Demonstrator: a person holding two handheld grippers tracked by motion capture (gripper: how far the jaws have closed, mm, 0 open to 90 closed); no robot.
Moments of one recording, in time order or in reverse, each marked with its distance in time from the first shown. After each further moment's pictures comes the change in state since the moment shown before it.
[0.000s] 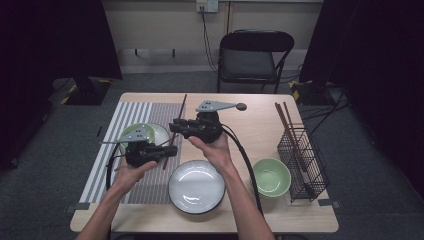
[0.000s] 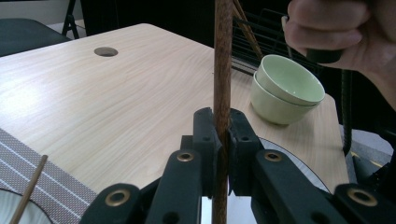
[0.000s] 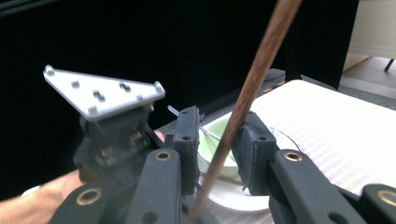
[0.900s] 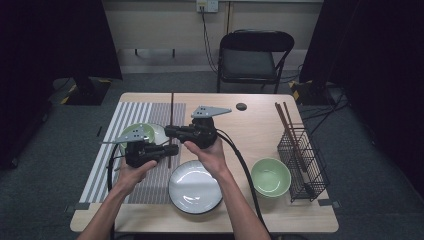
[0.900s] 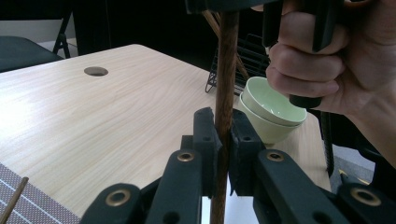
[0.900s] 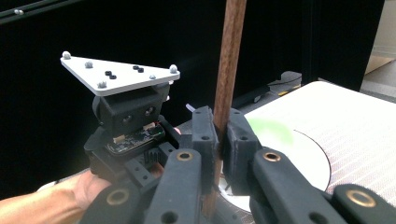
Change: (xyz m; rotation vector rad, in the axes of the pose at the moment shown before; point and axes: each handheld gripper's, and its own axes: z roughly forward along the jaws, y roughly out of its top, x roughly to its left) left arm -0.005 0.002 -0.003 -0.096 -0.039 -0.013; right arm 0.010 -0.010 0.008 -0.012 0.060 -0.006
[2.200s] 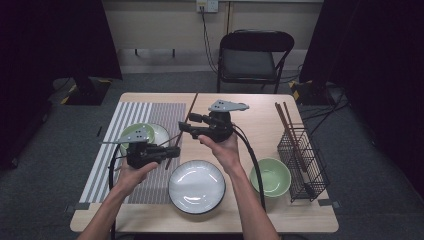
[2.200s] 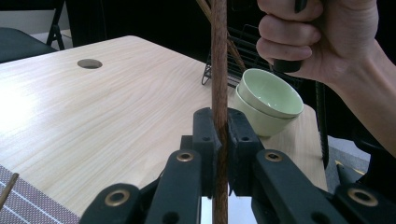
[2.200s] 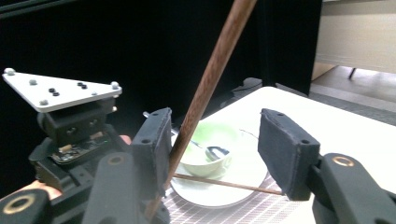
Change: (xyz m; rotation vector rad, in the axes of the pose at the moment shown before) left arm -0.004 0.002 0.003 0.043 -0.011 -0.003; right arm -0.022 0.005 -0.033 -0.037 -0.148 -0.001
